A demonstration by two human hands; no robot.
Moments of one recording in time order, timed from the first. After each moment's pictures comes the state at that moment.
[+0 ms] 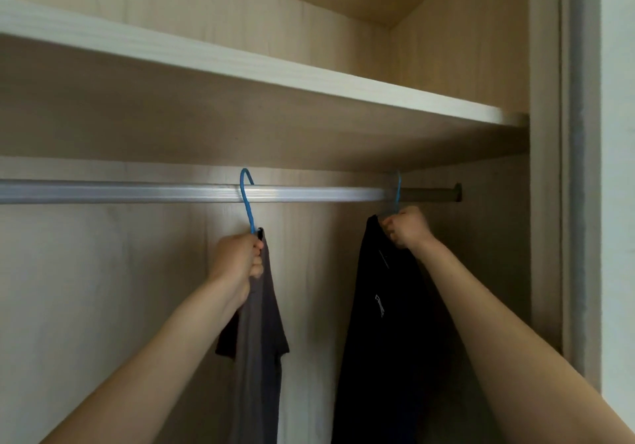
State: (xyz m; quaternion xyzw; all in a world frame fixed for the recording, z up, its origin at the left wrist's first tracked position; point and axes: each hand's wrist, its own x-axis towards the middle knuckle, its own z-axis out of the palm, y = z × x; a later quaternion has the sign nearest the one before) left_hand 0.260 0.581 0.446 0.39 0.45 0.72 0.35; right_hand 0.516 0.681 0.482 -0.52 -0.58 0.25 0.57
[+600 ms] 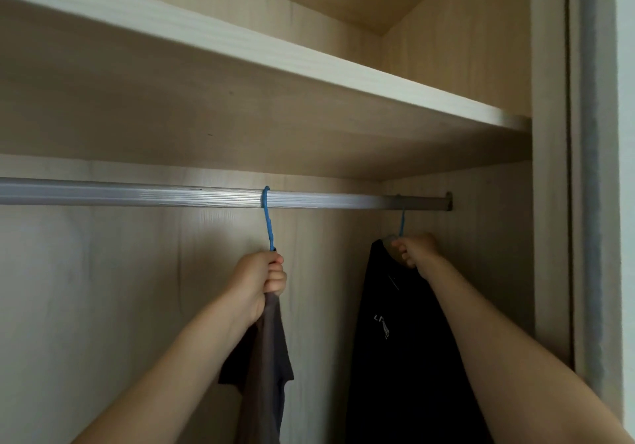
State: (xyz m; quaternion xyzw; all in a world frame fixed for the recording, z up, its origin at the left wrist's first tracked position) left_hand 0.302 0.617 0.436 0.36 0.33 0.68 0.55; right_hand 0.568 0.754 0.457 -0.57 -0.51 0.30 0.57
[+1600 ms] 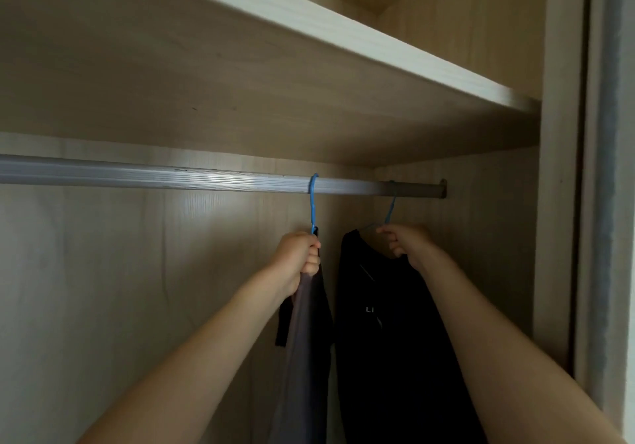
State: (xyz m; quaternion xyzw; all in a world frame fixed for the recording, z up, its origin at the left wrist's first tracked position) left_hand 0.354 0.666 0.438 0.49 0.39 0.61 0.48; right_hand 0.560 0.754 0.452 -0.51 -0.49 0.39 0.59
